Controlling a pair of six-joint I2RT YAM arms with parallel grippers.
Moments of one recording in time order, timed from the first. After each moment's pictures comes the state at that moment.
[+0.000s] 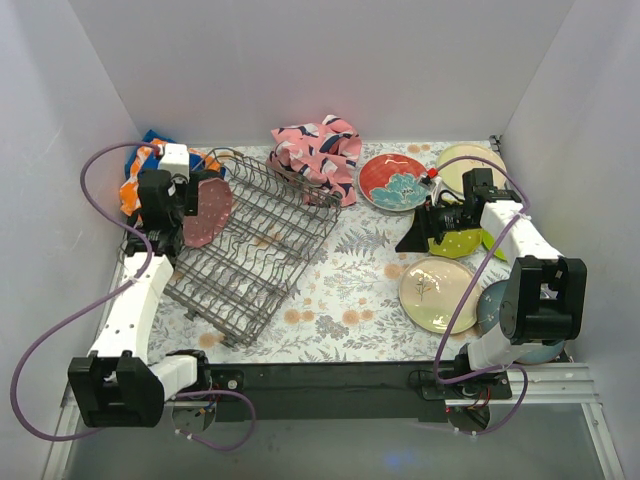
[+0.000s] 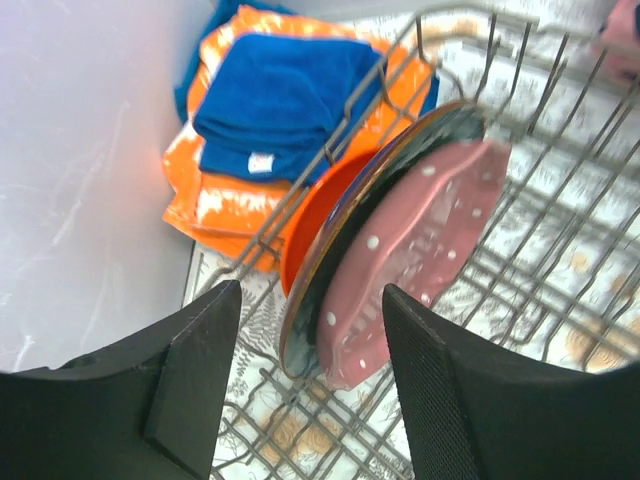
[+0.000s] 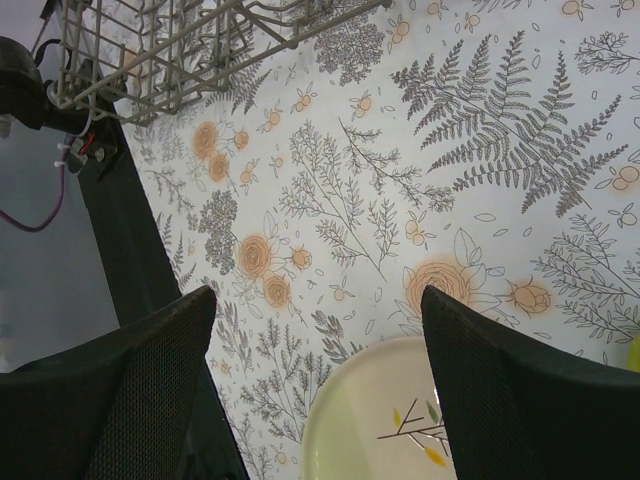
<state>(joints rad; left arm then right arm) -0.01 1.14 0.96 -0.18 -0.24 0.22 0.01 1.56 1.15 -0.82 -1.07 -0.51</state>
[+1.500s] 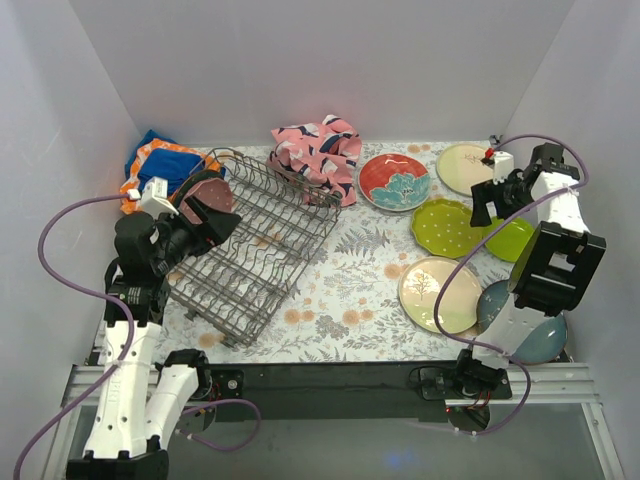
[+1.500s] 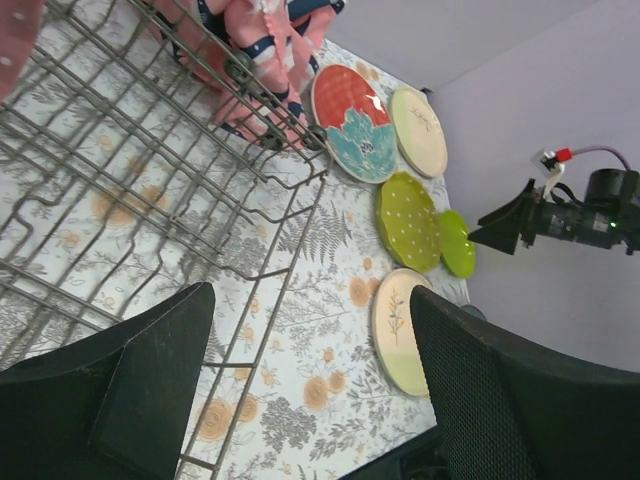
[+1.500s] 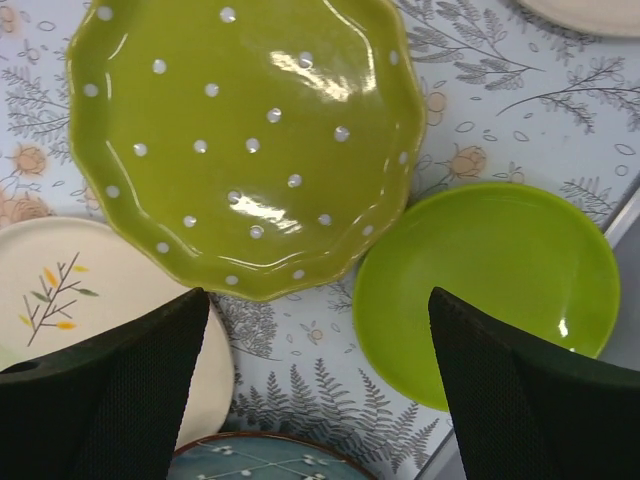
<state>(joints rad) -0.01 0.72 0.91 -0.46 0.40 -0.66 -0.32 1.80 1.50 -0.91 -0.48 -0.68</state>
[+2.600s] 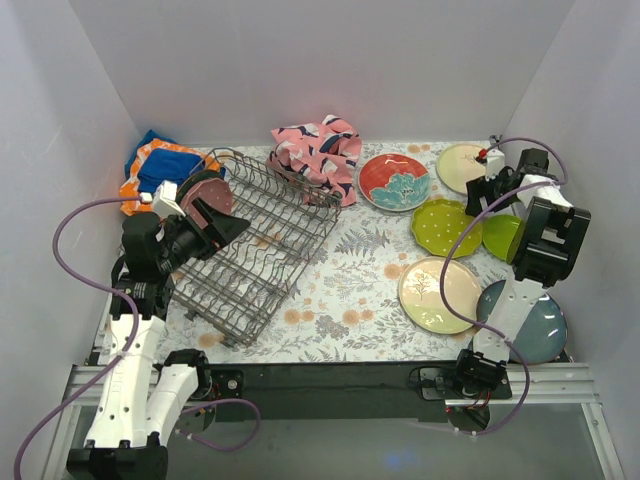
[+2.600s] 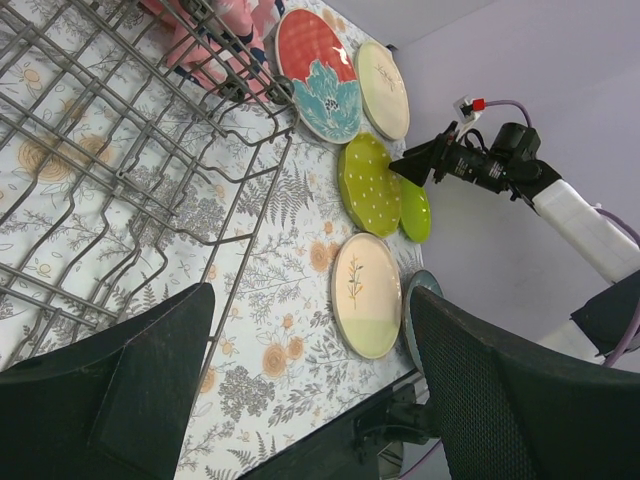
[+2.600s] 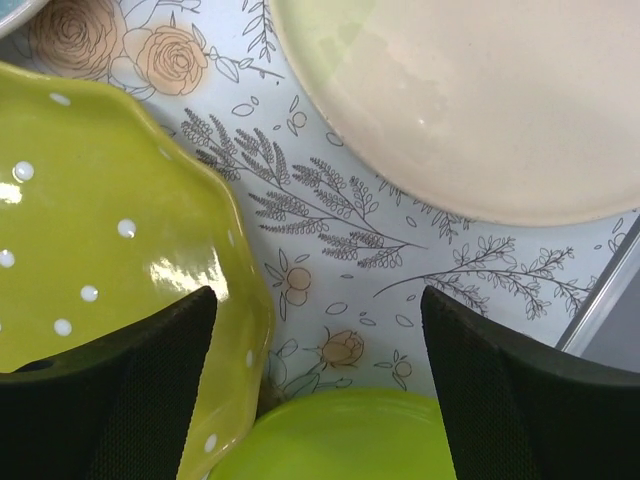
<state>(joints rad) -0.01 0.74 0.86 -0.42 0.53 -0.77 -0.33 2.10 1.58 -0.52 -0.51 -0.69</state>
